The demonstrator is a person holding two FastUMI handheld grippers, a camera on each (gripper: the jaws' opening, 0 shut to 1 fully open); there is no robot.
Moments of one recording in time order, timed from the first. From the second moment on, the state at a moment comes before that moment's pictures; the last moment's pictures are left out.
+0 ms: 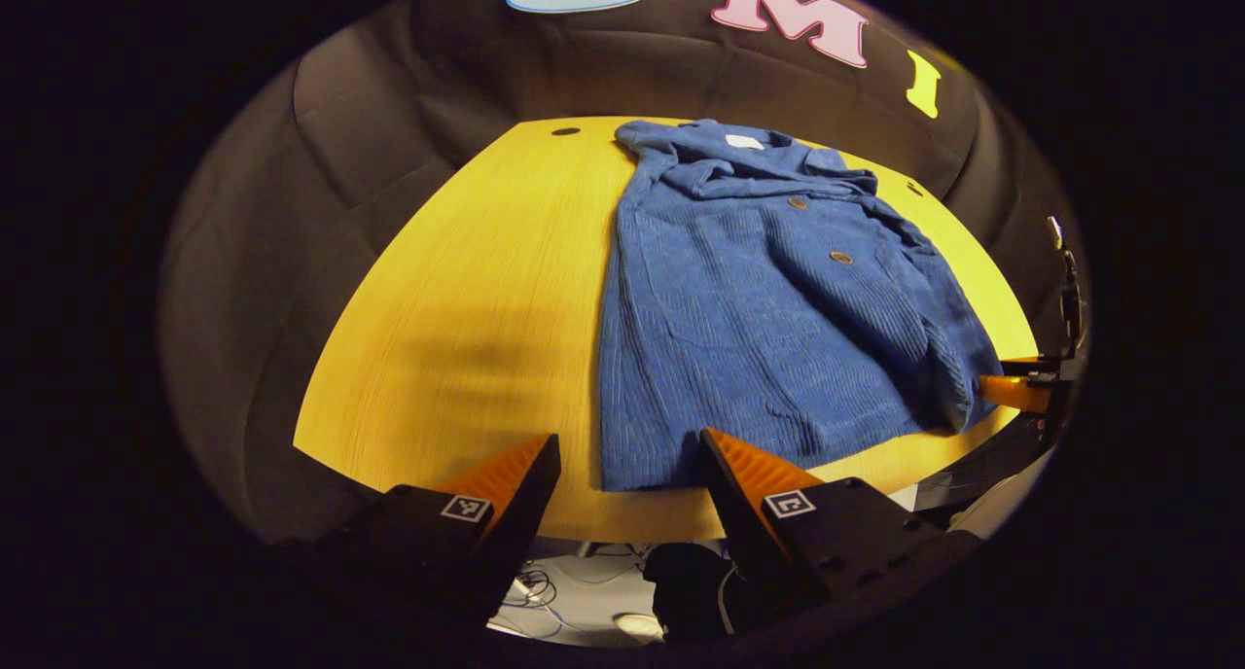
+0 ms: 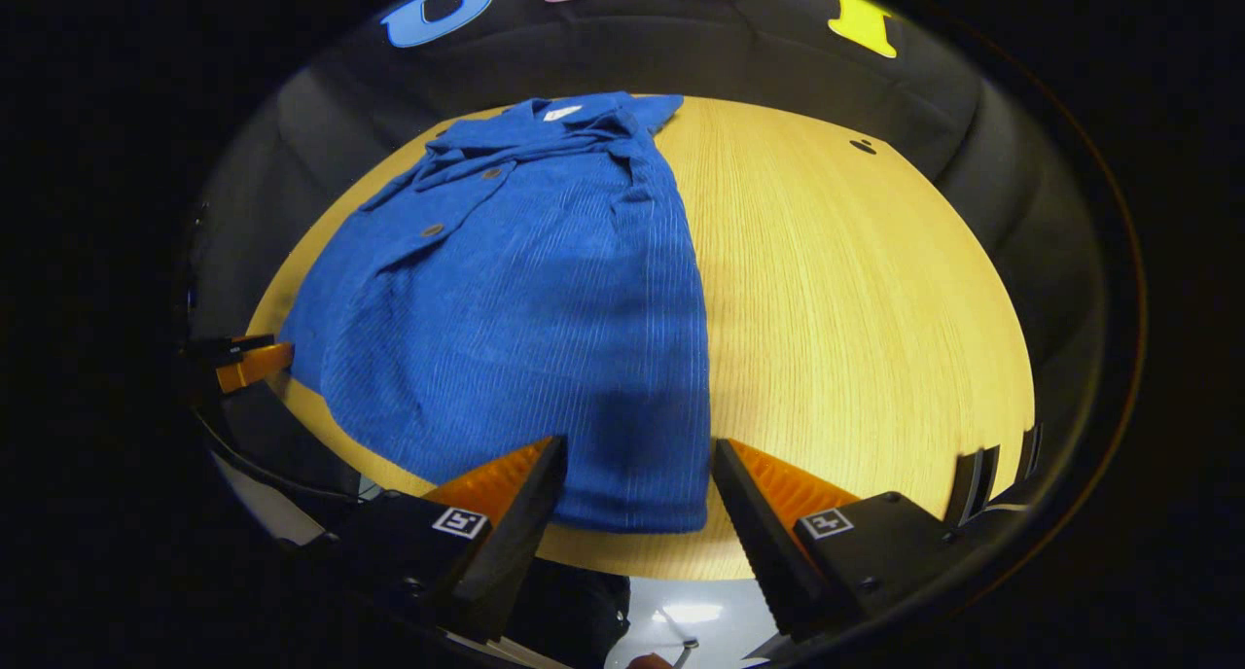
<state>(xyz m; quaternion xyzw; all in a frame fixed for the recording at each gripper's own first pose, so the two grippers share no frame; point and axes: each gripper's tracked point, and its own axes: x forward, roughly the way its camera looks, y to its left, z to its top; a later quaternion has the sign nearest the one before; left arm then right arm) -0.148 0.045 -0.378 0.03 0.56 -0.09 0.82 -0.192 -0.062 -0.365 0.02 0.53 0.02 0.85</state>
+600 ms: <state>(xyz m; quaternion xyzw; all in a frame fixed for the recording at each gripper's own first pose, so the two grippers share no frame) -0.136 0.023 -0.367 -0.04 0.56 -0.14 0.82 -0.168 -0.030 -0.347 0.07 0.52 0.05 0.85</state>
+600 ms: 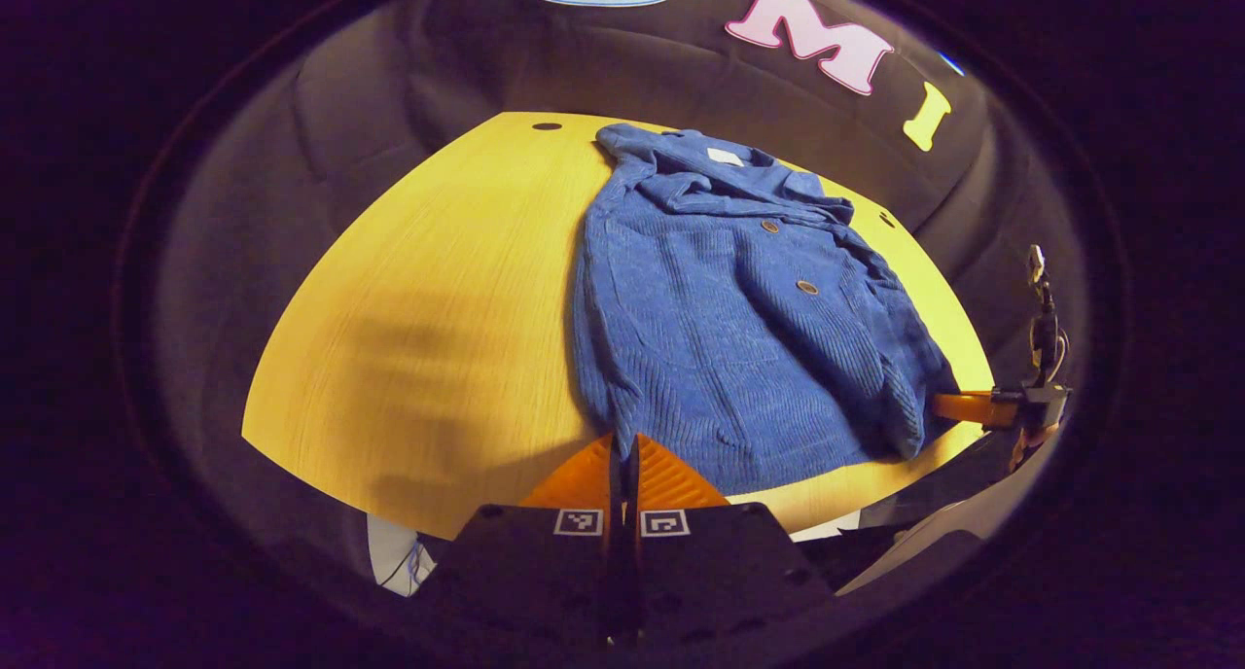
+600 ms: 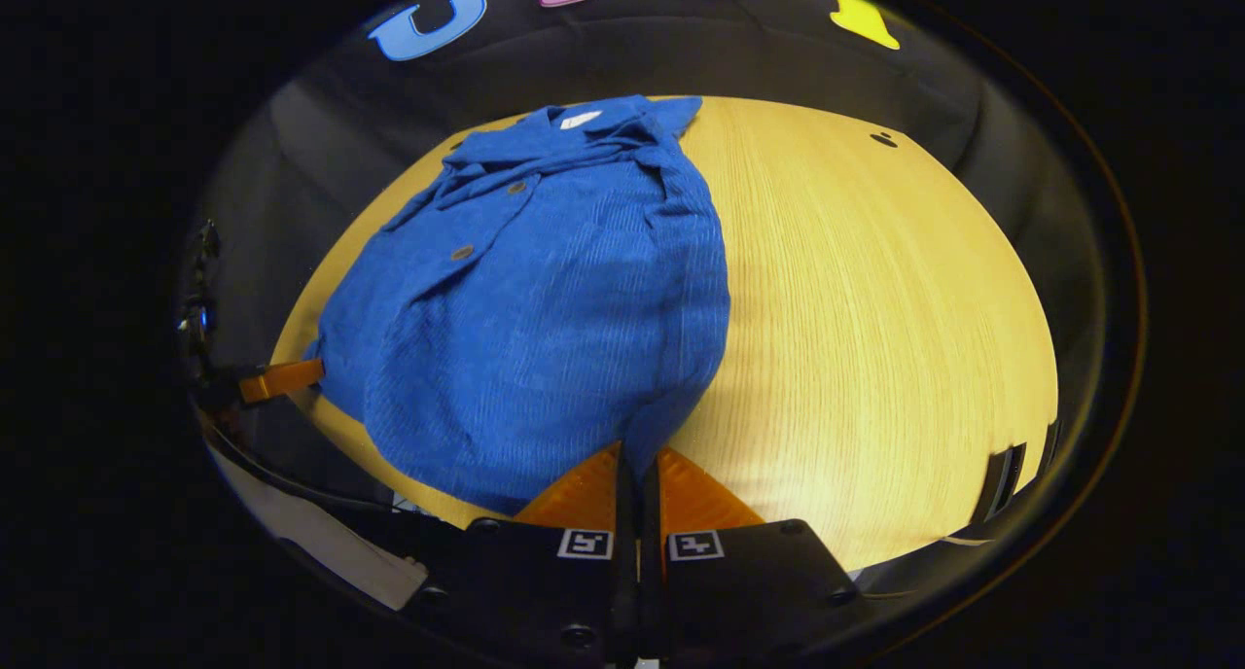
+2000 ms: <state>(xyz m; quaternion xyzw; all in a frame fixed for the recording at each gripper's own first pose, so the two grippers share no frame) 0.191 -0.032 -0.246 -0.11 0.33 -0.17 0.92 0.166 -0.034 -0.179 0.11 0.27 0.06 0.96</state>
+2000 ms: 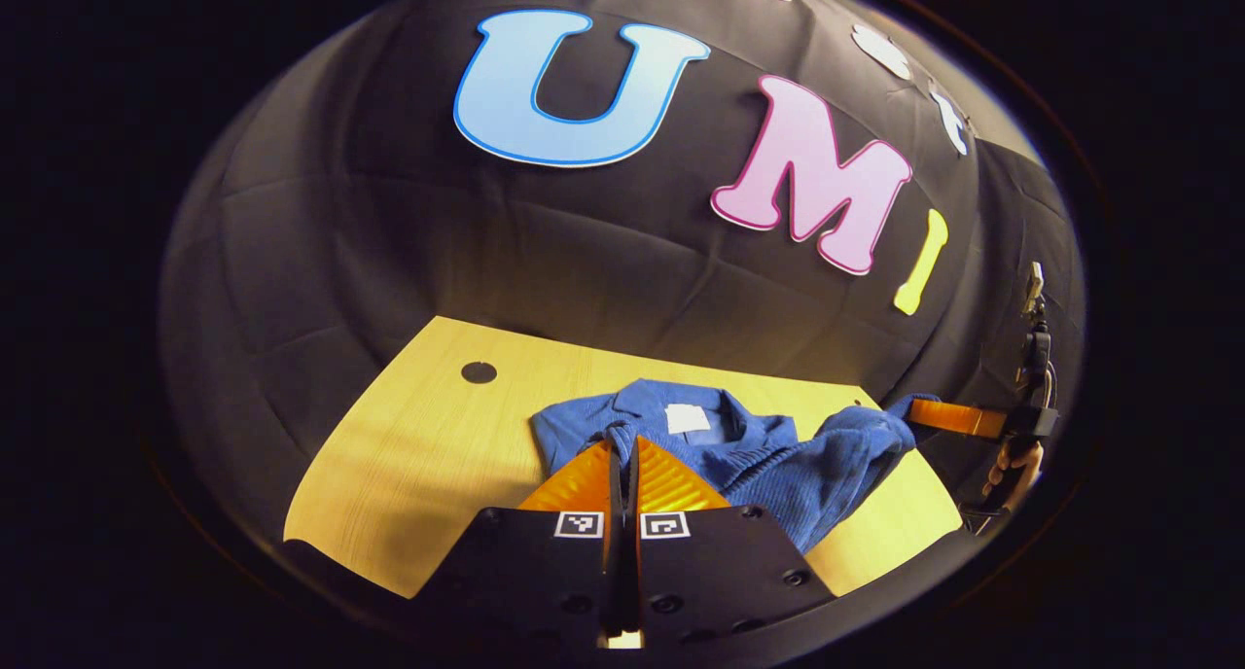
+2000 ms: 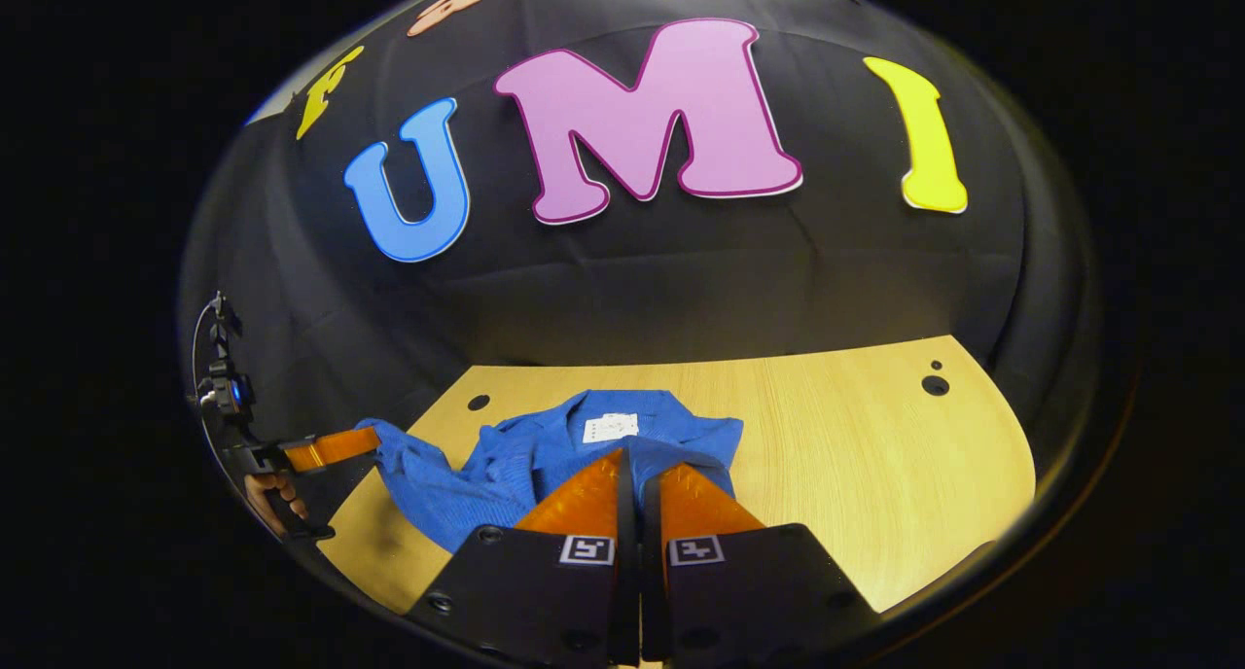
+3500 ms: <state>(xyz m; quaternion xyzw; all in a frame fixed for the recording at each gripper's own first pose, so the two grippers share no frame) 0.111 0.016 -0.045 0.03 0.10 -0.03 0.99 0.104 -0.018 -0.007 0.04 0.02 0.05 1.00</state>
